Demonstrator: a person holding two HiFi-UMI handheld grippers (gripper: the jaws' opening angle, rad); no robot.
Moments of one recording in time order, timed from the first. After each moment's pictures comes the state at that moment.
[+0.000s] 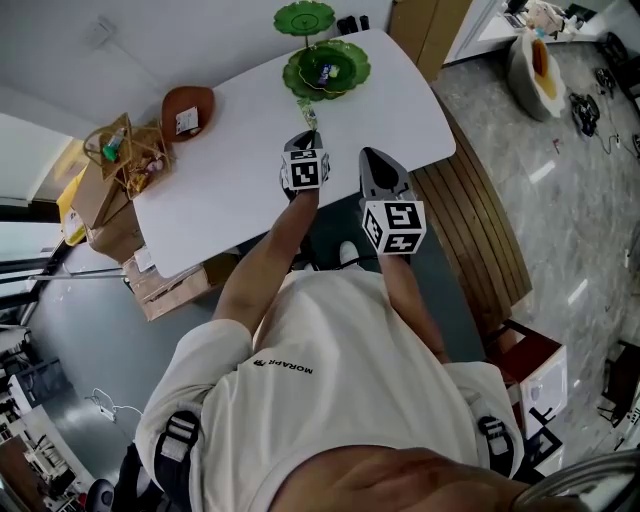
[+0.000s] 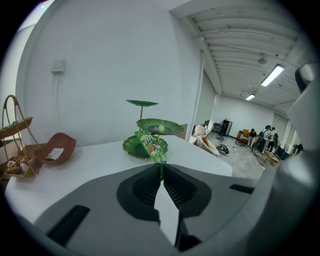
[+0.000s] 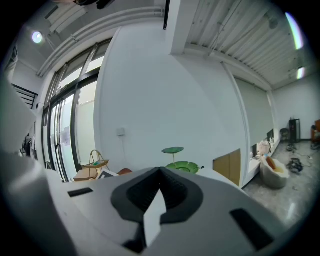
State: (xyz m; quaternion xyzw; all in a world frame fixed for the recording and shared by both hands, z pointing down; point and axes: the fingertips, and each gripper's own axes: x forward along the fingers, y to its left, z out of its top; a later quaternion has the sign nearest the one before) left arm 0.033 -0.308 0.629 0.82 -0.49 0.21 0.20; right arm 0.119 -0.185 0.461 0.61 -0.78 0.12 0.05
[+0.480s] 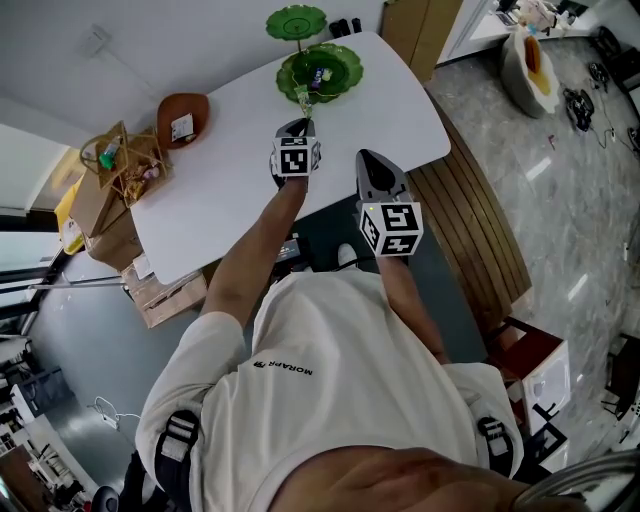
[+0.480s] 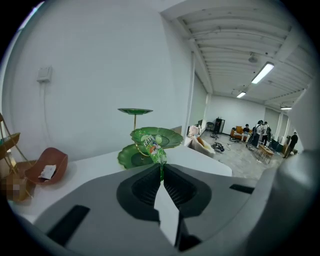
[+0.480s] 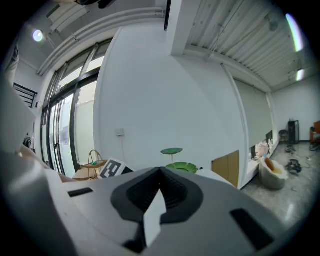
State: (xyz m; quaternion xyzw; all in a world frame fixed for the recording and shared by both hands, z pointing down) left arm 0.042 -0.341 0.604 0.85 -0.46 0.21 0.17; right arm 0.121 -0.184 0.459 0.61 -0.78 0.11 0.05
